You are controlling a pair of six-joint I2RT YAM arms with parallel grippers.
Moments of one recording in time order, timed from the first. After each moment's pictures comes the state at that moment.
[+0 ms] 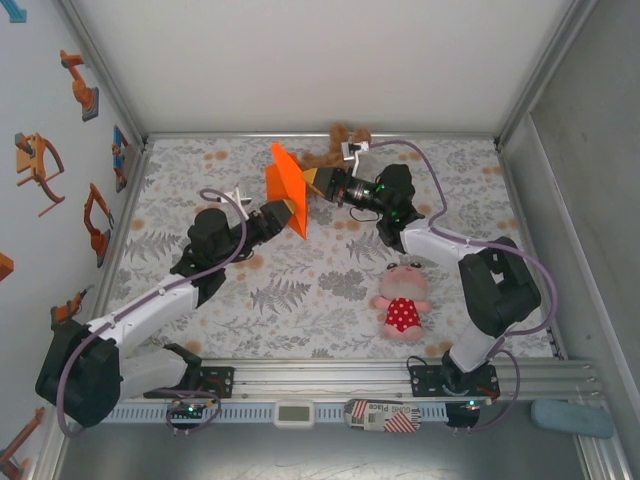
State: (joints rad) left arm -0.56 1.16 0.60 0.47 0.36 -1.02; right arm 0.54 1.68 1.03 0.87 -0.77 1.29
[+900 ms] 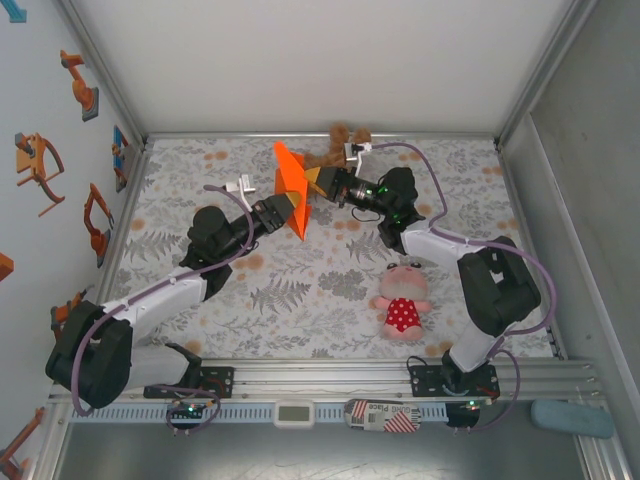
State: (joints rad) left arm -0.56 1.26 0.61 0.76 0.45 -1.03; right arm 0.53 1.69 1.01 0.95 -0.77 1.38
